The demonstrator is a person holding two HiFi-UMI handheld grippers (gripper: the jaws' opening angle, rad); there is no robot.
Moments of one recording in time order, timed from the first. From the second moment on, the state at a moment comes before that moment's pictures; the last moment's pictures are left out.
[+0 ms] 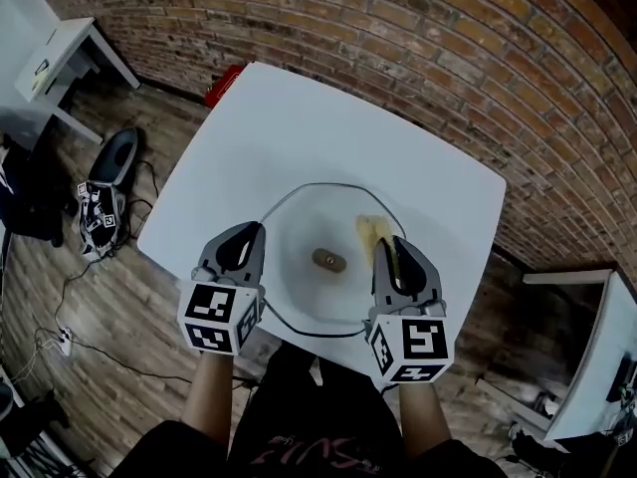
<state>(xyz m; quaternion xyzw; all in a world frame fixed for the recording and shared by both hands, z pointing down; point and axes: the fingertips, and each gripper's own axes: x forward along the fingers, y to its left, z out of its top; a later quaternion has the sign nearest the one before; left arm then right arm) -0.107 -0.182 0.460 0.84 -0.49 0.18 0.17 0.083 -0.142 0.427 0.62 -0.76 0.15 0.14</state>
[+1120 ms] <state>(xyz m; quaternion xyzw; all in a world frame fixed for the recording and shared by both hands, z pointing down) -0.125 -0.166 0.528 0.81 -0.49 0.22 0.25 0.063 -0.135 0.465 0.59 -0.76 0.18 0.17</state>
